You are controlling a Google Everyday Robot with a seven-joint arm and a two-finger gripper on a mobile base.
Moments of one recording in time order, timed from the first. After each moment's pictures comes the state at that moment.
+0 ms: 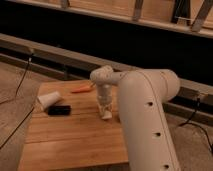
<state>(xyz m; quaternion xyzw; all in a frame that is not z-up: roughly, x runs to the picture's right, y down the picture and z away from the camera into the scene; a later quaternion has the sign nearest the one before) 0.013 0.152 0.894 -0.35 0.32 0.53 0.71</state>
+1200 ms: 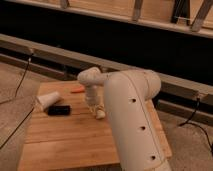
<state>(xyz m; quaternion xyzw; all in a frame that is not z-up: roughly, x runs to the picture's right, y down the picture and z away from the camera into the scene) -0.074 0.162 0.901 -0.39 0.28 0.47 0.74</state>
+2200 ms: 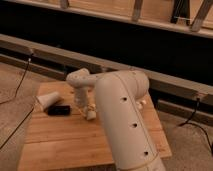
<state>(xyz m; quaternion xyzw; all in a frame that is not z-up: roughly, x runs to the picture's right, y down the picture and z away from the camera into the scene) -0.129 0.171 0.897 -0.42 0.25 0.44 0.75</state>
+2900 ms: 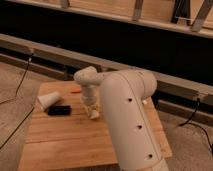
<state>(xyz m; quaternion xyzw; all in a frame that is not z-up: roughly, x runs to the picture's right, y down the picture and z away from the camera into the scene) -0.052 0.156 0.901 -0.38 0.29 0.47 0.74</state>
